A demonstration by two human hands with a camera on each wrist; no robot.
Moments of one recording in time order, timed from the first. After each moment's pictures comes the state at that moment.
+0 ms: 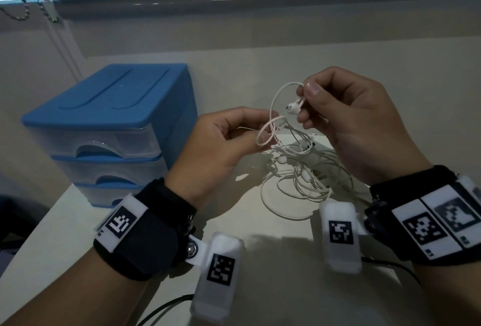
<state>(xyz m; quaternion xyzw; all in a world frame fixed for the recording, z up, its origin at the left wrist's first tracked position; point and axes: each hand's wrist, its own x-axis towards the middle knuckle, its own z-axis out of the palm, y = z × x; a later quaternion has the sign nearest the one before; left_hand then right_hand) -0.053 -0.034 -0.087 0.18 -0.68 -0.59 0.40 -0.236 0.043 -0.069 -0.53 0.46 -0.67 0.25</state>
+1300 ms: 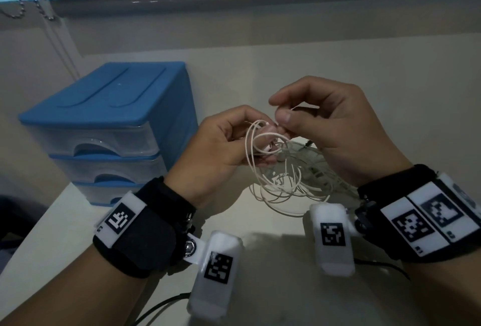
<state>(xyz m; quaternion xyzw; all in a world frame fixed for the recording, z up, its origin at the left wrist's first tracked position) -0.052 -0.029 -0.086 0.16 -0.67 -0.63 0.35 -0.227 0.042 -0.076 -0.59 0.43 -0.63 0.26</state>
